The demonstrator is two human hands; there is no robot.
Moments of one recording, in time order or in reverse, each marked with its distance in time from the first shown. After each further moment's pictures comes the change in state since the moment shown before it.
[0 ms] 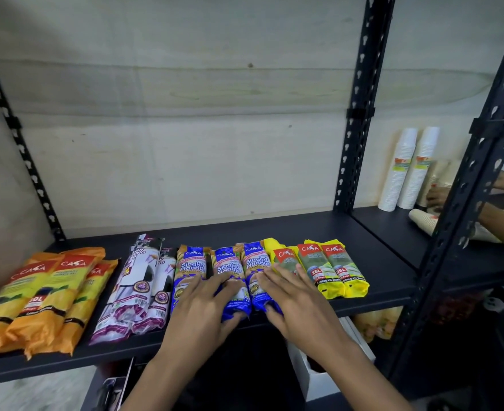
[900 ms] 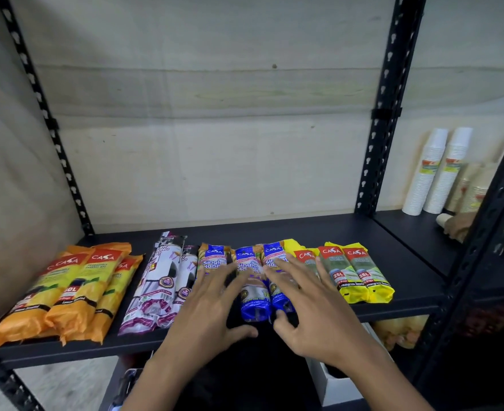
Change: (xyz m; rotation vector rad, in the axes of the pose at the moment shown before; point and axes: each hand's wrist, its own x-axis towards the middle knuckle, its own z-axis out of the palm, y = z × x) left_hand -0.009 -0.020 -0.022 -0.008 -0.111 0.017; right_hand 0.005 -0.027 -0.042 0.140 -0.094 0.037
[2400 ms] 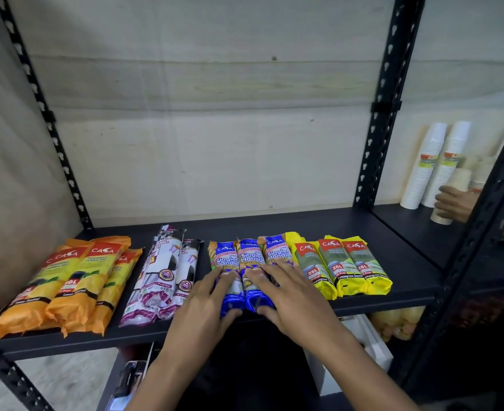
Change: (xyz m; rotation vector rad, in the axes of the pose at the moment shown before) left_hand -0.014 -0.006 0.022 -0.082 0.091 -0.157; right_hand 0.020 -0.005 0.045 -0.084 -0.020 -0.064
